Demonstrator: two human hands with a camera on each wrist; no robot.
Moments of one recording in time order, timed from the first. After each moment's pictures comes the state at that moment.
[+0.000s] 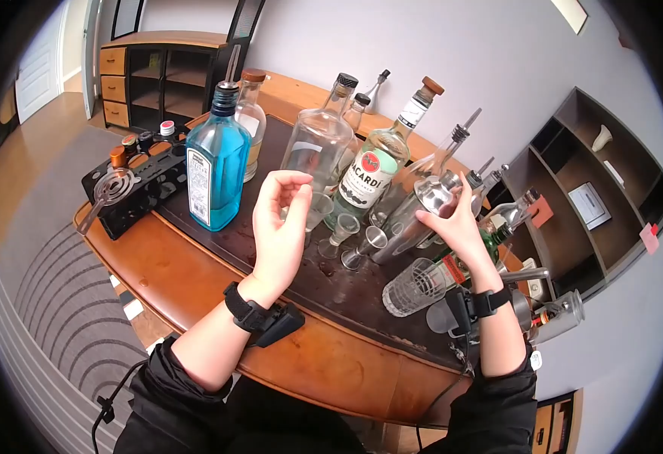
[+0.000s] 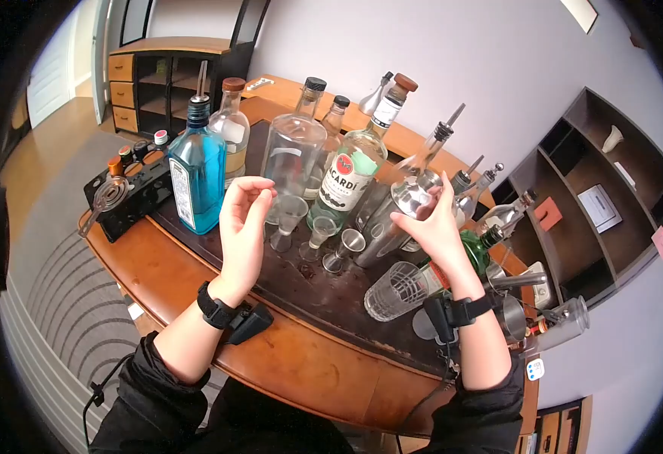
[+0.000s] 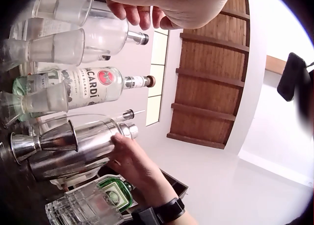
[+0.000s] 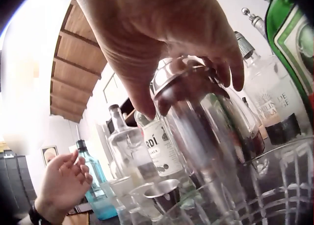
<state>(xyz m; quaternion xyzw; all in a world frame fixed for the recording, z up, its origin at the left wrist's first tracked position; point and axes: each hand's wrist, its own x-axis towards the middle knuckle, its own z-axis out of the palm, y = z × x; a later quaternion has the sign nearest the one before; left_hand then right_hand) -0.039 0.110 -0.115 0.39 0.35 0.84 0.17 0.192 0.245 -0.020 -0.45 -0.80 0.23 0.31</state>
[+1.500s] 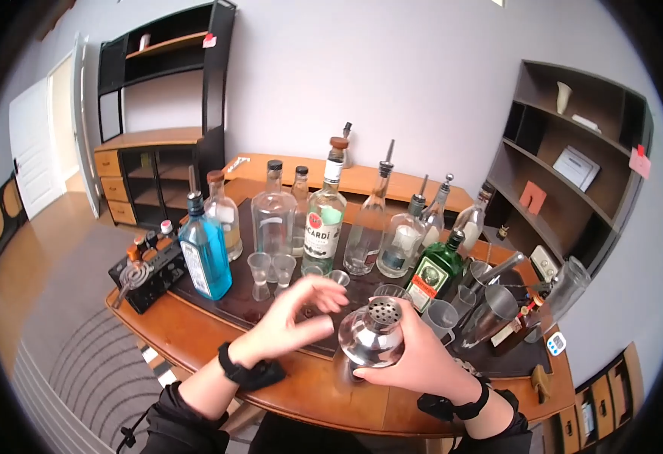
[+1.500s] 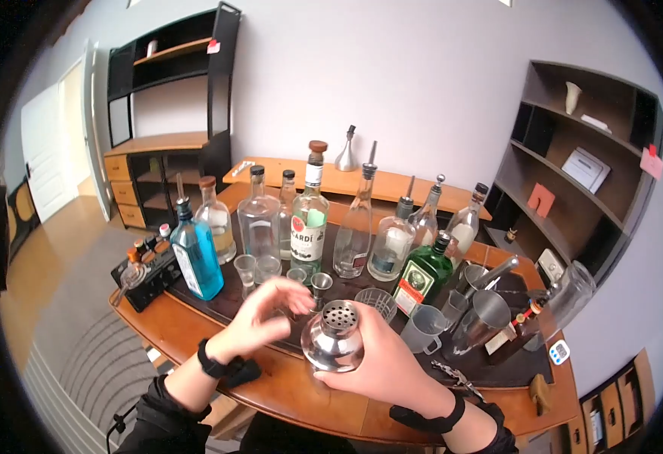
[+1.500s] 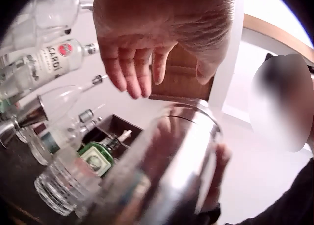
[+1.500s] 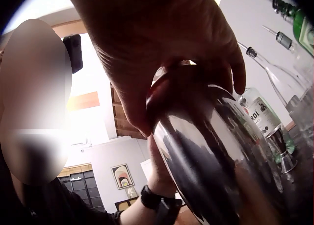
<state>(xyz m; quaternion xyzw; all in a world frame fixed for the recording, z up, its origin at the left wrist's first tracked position) 0.004 0.057 -0.067 0.70 0.27 0.56 0.34 0.251 0.062 -0.005 -0.31 -0.86 0.31 0.27</state>
